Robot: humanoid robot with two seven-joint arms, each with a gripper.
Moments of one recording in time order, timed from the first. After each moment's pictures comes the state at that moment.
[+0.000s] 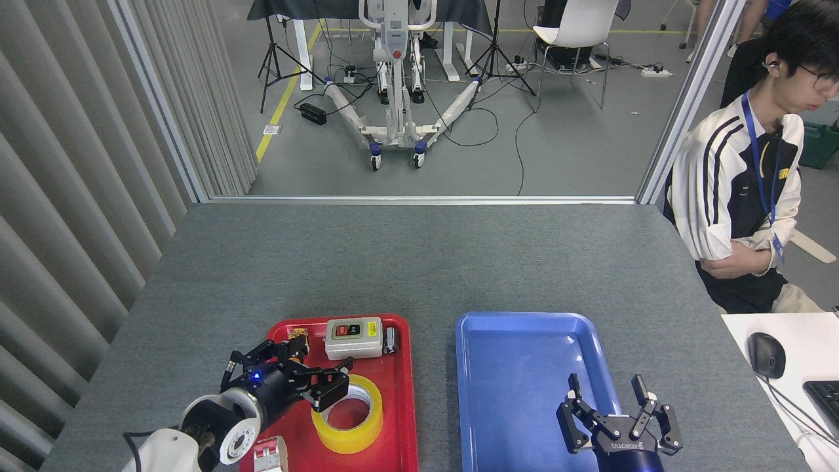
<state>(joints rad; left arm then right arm) -0.28 0.36 -0.43 -1.50 -1.02 -0.12 -0.45 0.13 -0.05 0.03 -1.56 1.41 0.03 -0.18</state>
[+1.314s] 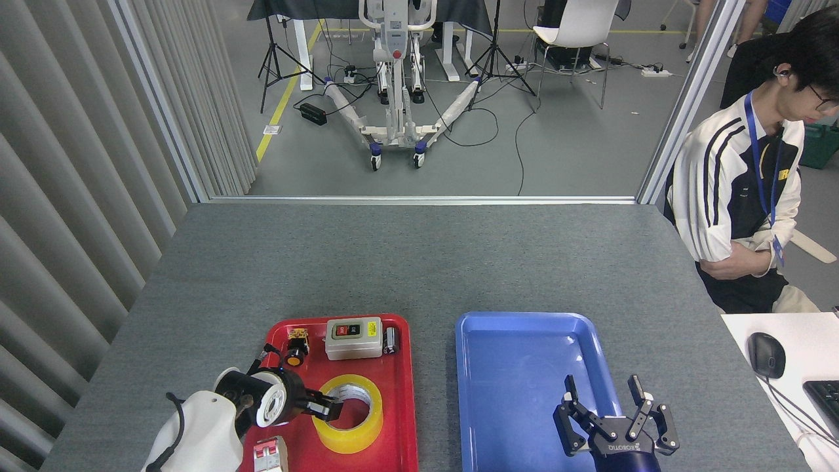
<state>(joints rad) -0.44 0.31 -0.56 -1.32 -1.01 0.06 -1.00 0.13 -0.05 0.04 -1.55 1.43 0.02 -0.19</state>
